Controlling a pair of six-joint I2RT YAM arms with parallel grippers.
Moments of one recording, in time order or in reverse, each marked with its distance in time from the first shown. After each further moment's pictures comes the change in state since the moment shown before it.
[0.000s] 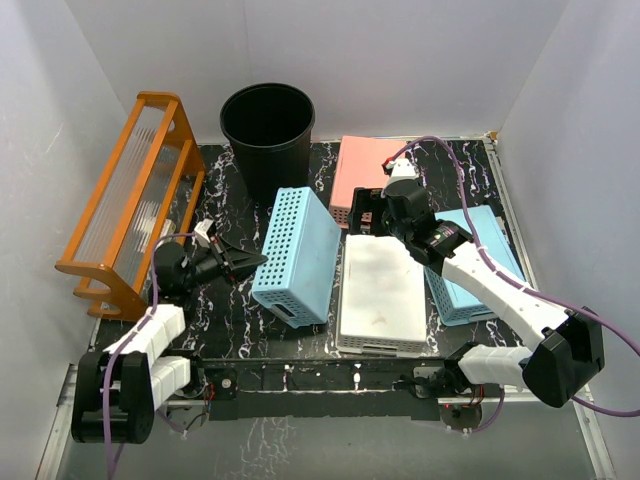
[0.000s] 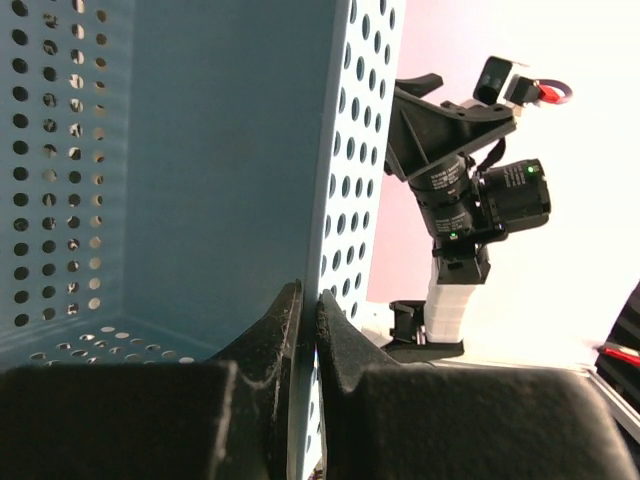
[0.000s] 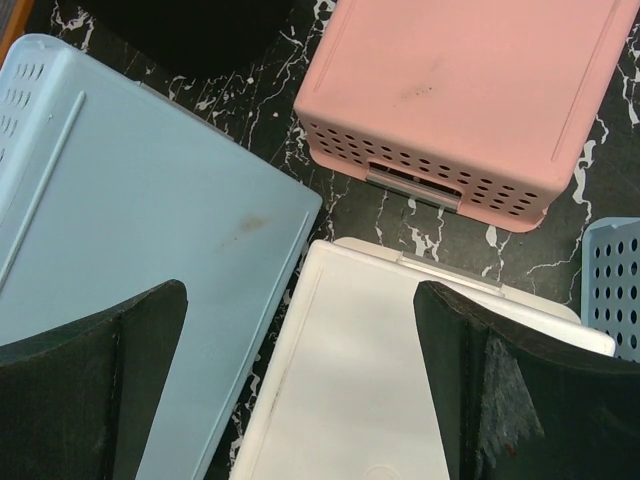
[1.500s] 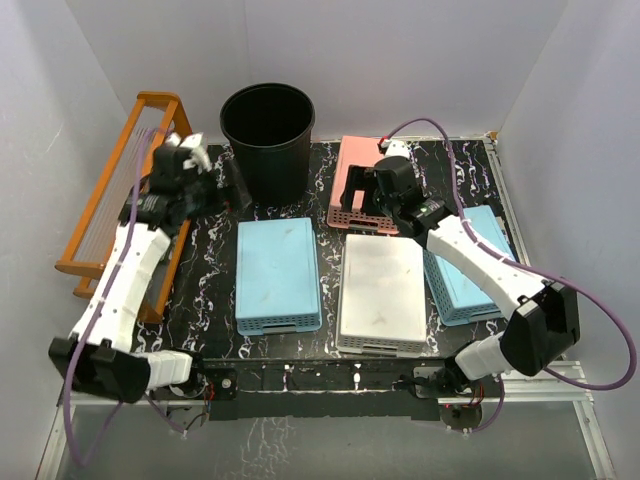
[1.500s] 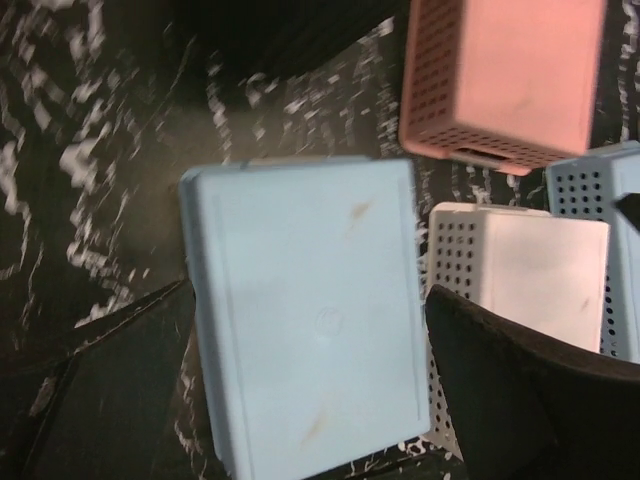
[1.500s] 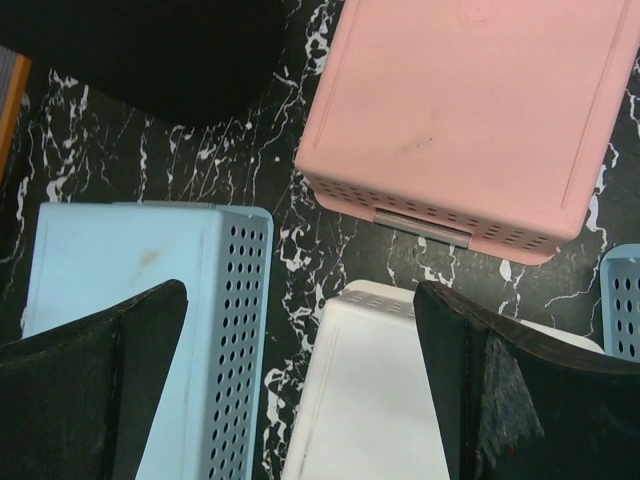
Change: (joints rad) left arm -0.091 0.154 1.017 -1.477 -0.841 1.176; right arm -0.031 0.177 0.175 -0.032 0.002 0.060
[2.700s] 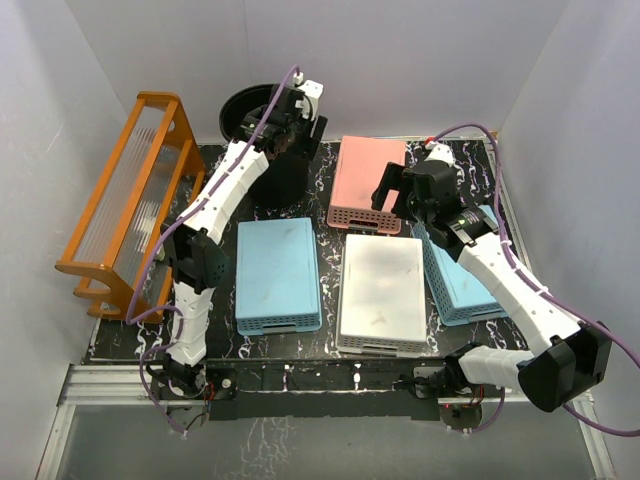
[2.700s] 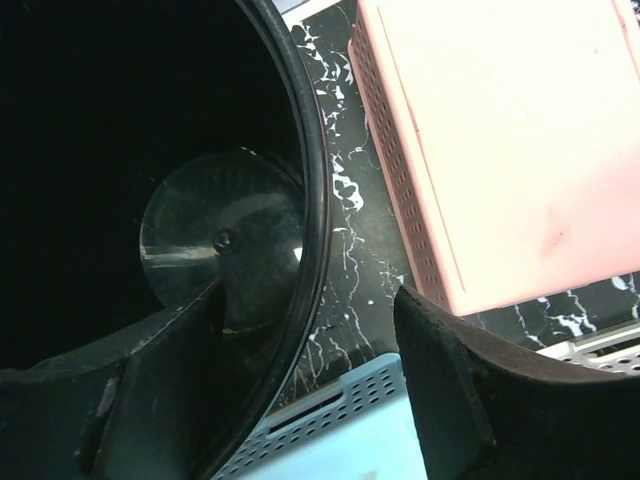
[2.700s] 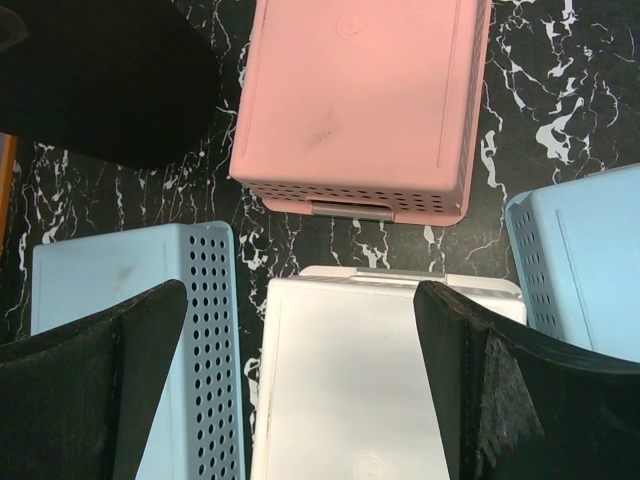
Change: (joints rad) left arm -0.379 0.951 1.067 -0.041 -0.290 0.421; right arm -0.118 -0.198 -0.047 -0.127 0.035 0.073
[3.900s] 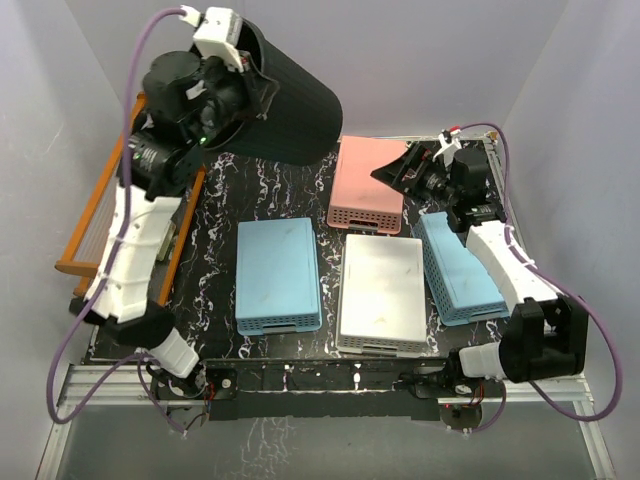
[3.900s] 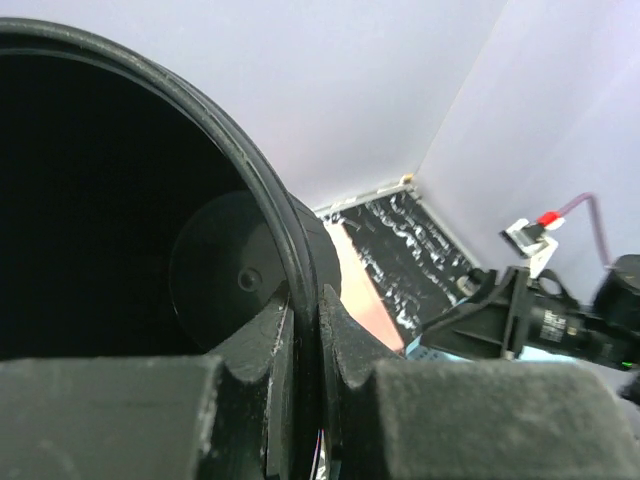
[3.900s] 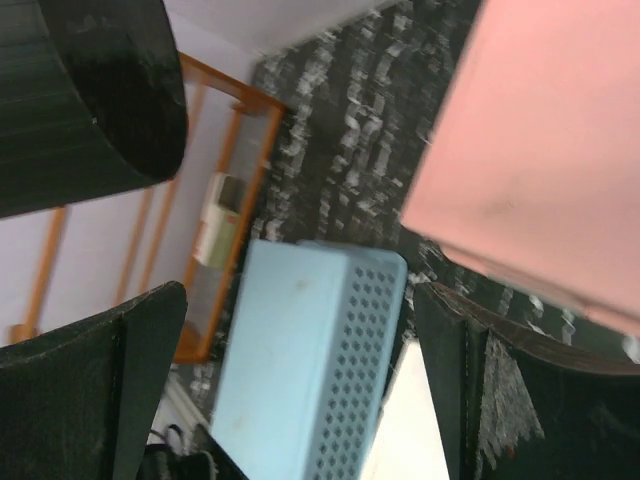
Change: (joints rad) left arm -0.002 -0.512 -0.029 0.110 0.134 -0.201; right arm -0.294 0.115 -0.109 0.427 -0.704 0.161
